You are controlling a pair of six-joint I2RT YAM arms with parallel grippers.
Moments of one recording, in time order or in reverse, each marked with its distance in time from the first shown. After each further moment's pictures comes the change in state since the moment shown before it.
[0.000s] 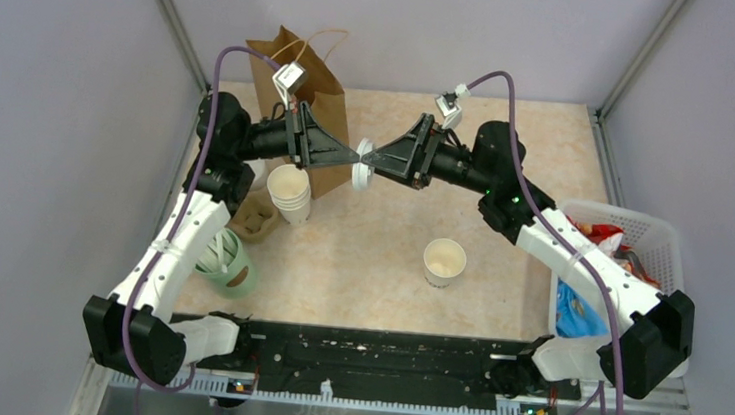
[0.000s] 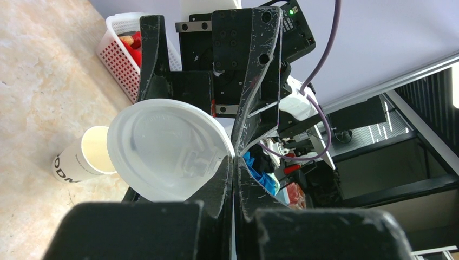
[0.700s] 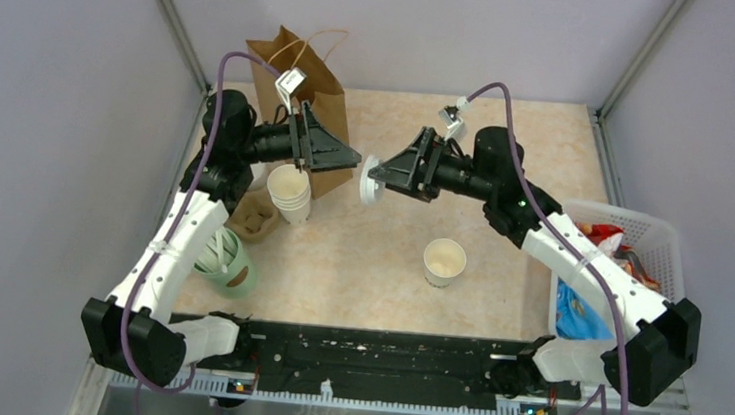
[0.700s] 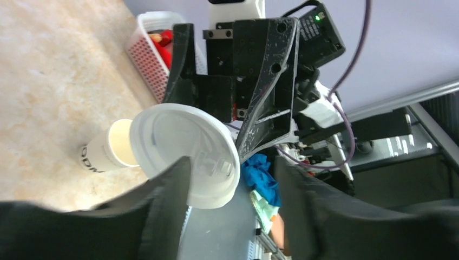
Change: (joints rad) left arm 0.000 -0.001 0.017 -0.191 -0.055 0.159; right arm -0.011 -0.023 -0.014 -0.131 0.034 -0.045
